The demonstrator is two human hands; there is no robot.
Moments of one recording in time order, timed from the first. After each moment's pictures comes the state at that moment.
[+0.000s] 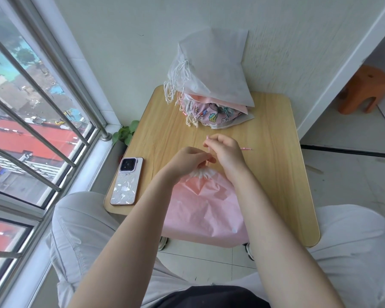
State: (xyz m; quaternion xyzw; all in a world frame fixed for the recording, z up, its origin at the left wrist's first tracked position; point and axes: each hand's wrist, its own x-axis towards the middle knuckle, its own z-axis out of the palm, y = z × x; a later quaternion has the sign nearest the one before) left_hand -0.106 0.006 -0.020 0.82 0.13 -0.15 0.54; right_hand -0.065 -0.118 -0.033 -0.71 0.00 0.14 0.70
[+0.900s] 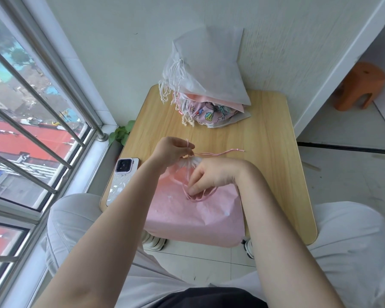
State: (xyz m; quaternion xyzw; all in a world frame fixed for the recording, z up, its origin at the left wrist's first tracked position) left_hand -0.083 0.038 -0.032 0.82 0.18 -0.07 0.54; right_hand -0.088 -0.130 0.012 -0.78 -0.27 0.48 0.30
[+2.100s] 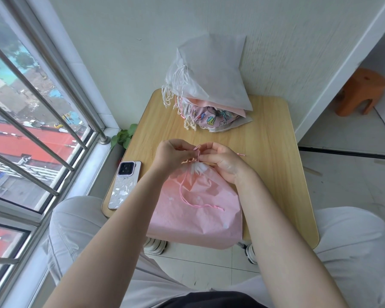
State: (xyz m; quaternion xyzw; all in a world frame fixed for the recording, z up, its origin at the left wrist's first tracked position) left_hand -0.096 0.033 -0.028 0.79 0.15 0.01 0.60; right_hand -0.051 -0.129 -0.049 -0.57 -0.04 0.32 0.75
